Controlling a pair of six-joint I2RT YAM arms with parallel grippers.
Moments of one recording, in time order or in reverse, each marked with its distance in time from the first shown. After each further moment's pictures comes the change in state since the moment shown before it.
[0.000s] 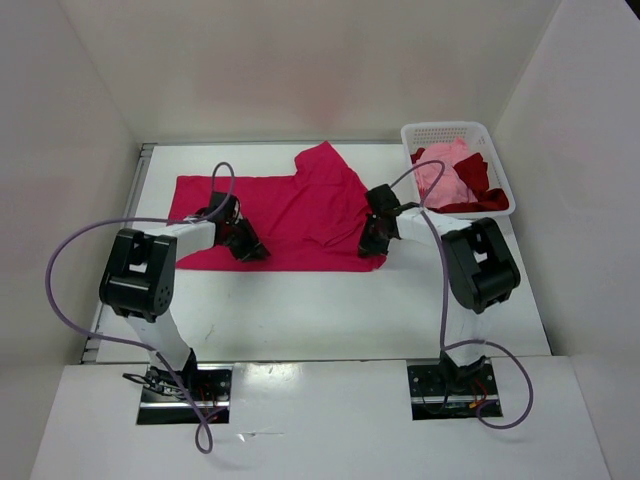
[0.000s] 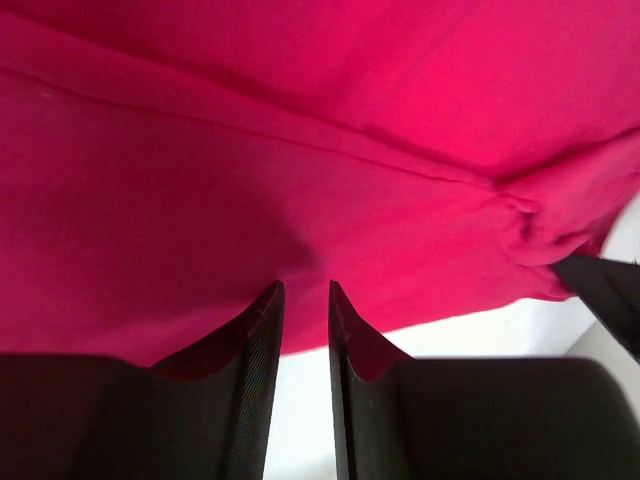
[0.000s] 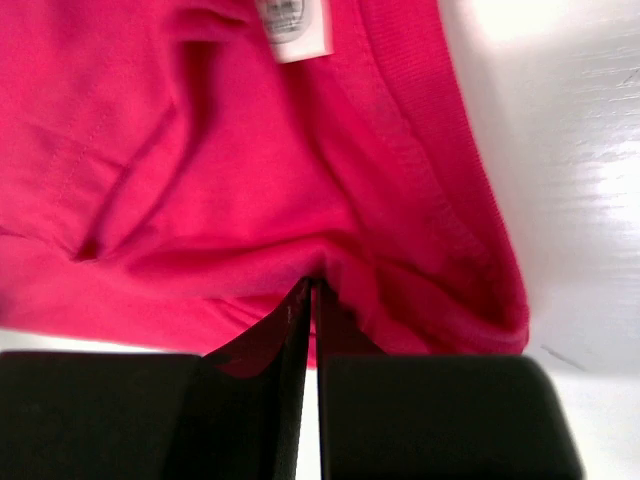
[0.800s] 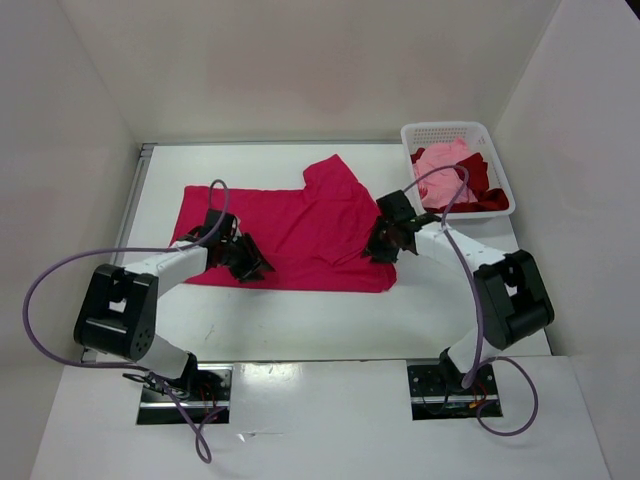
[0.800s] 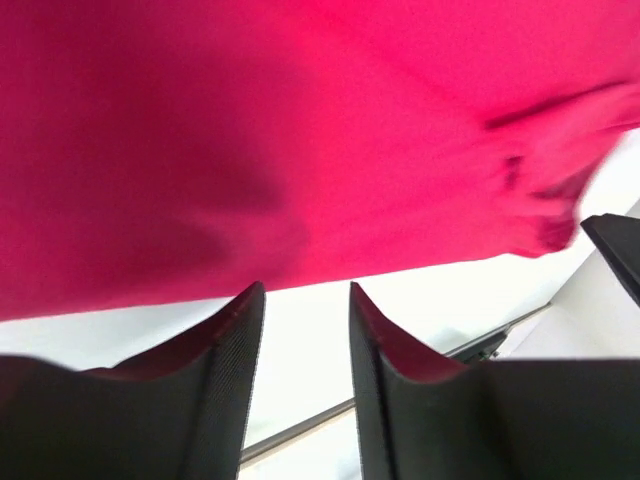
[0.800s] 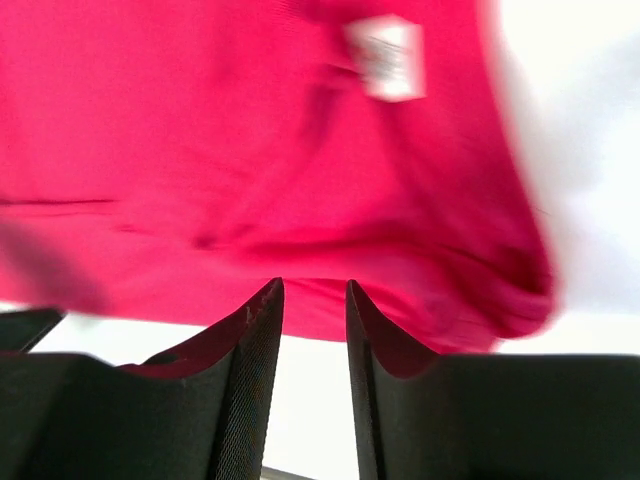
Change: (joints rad) left arm -0.062 -0.239 -0.247 -0.021 0.054 -0.077; right arm 0.009 -0.251 -0.185 -0.053 0.030 0.084
